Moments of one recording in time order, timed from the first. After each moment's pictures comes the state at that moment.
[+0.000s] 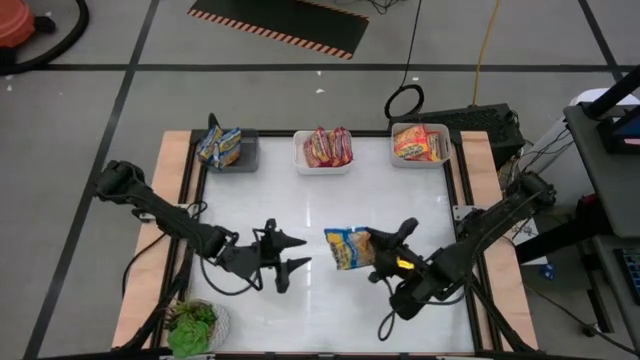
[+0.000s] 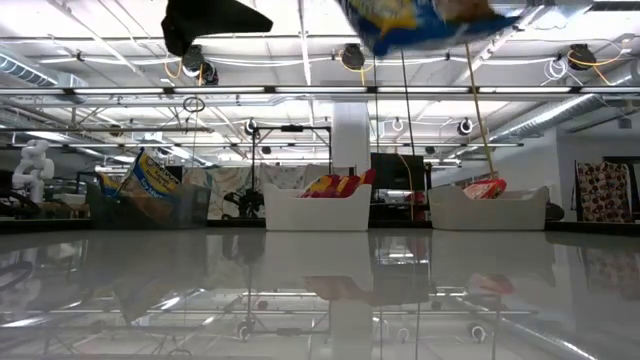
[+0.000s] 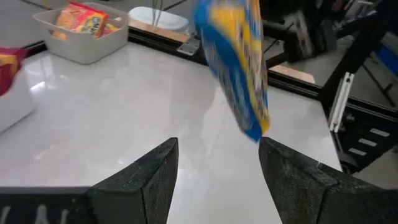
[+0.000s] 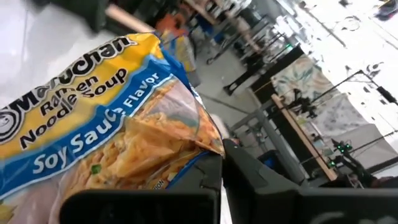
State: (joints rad) left arm -0.52 1.43 0.86 0.17 -0.65 -0.49; right arm 0.67 1.53 1.17 -0.68 1.32 0.25
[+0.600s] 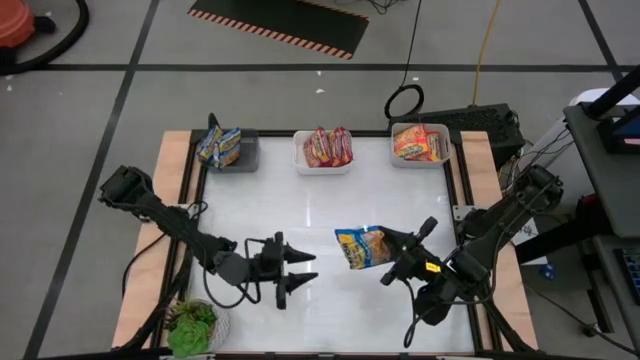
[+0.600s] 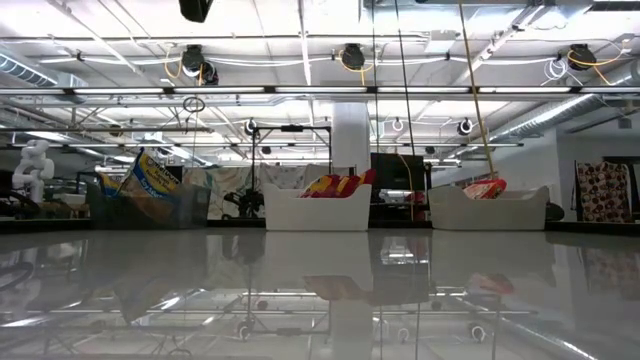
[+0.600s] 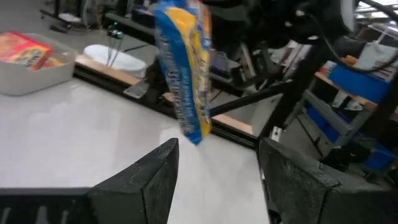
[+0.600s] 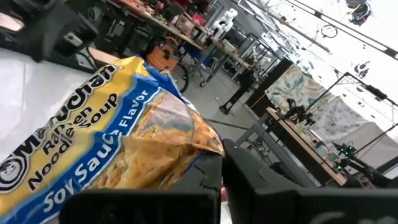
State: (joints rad) left arm -0.57 1.53 0.86 0.59 -0.64 -0.45; right arm 0.75 1.42 1.17 -0.66 1.44 0.28
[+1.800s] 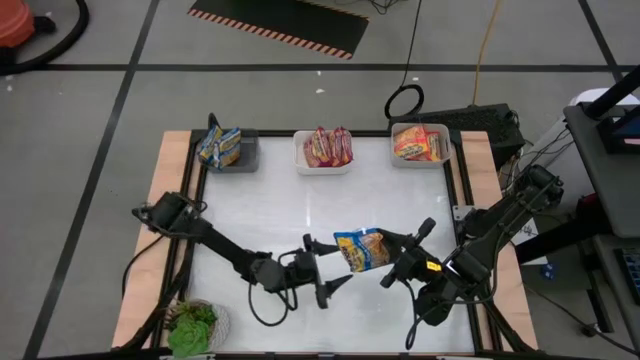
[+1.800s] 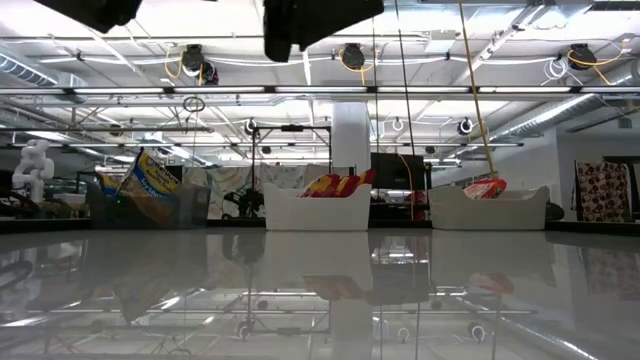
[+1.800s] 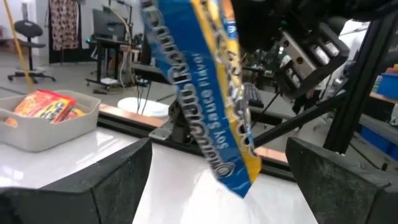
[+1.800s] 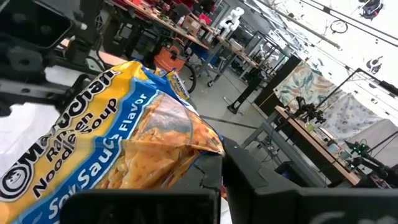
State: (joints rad) left arm -0.49 1.96 1.03 1.08 -0.71 -0.10; right arm 0.75 1.42 1.17 -0.62 1.42 0.27
